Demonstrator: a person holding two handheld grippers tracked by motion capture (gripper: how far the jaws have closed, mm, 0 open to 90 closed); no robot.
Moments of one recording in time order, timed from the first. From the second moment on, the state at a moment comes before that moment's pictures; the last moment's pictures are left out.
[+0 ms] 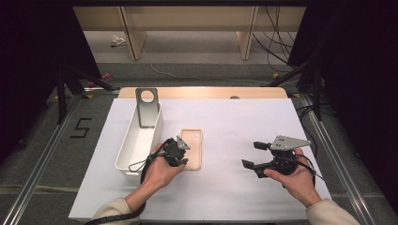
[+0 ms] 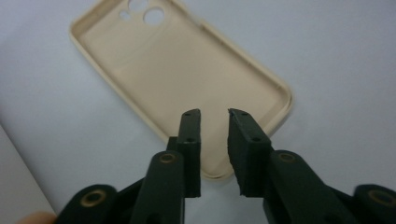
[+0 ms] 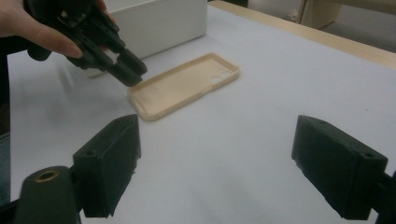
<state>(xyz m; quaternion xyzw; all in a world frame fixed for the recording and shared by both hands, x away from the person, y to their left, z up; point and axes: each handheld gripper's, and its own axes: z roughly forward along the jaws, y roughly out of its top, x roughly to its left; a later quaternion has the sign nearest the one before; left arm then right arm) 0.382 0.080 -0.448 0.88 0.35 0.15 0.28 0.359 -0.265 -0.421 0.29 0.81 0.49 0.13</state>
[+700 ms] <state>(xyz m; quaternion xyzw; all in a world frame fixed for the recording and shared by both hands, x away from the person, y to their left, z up) 0.360 0.090 -0.429 0.85 0.30 0.16 0.40 0.363 -0.269 -0.423 0.29 0.81 0.50 0.12</state>
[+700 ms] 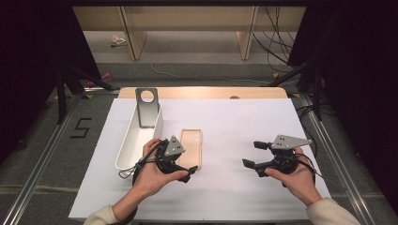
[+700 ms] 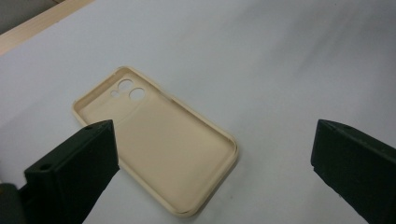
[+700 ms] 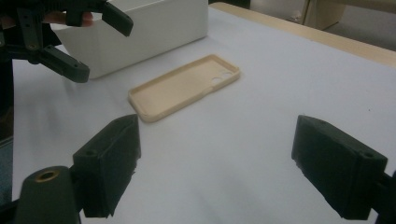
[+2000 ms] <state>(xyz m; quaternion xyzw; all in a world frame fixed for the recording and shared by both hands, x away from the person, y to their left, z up) 0.380 0.043 -0.449 0.97 0.09 0.20 0.13 0.359 -0.263 -0.420 0.28 0.81 0.50 0.13</state>
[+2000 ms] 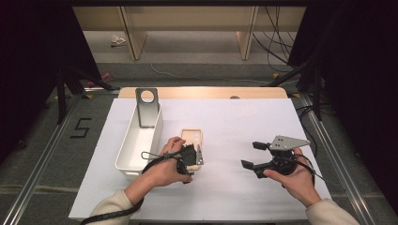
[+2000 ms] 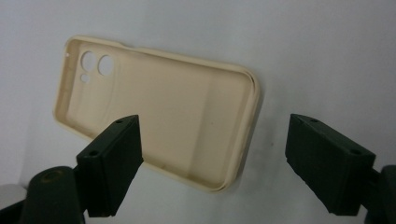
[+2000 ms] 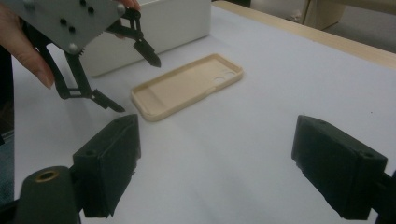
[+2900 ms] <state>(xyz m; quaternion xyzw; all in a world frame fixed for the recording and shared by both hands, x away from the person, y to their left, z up) 0.391 0.042 -0.461 0.97 0.07 0.21 0.09 0.359 -0.263 -0.419 0.28 0.81 0.50 0.13</state>
